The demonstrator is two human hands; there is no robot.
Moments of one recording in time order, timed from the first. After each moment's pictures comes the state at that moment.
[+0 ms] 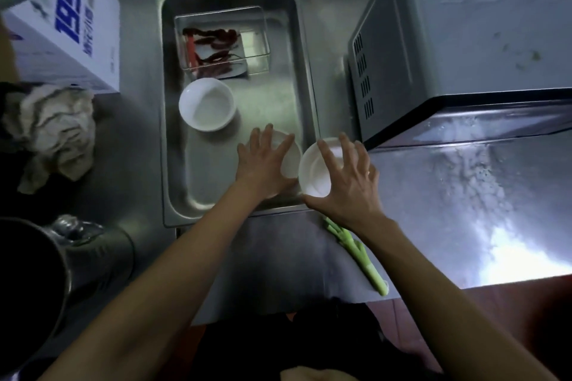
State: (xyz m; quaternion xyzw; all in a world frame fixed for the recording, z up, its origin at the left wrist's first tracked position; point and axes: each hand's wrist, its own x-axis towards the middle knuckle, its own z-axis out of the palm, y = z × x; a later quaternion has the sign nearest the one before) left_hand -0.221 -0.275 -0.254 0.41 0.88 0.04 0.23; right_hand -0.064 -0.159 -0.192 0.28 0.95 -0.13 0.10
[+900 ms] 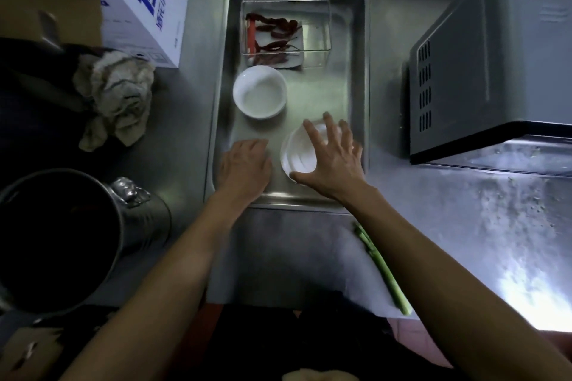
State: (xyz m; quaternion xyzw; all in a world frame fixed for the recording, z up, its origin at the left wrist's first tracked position) left_hand -0.247 -0.377 -0.236 0.26 0.94 0.15 0.16; right_hand -0.162 -0.196 -0.222 0.18 0.96 -0.17 0.14
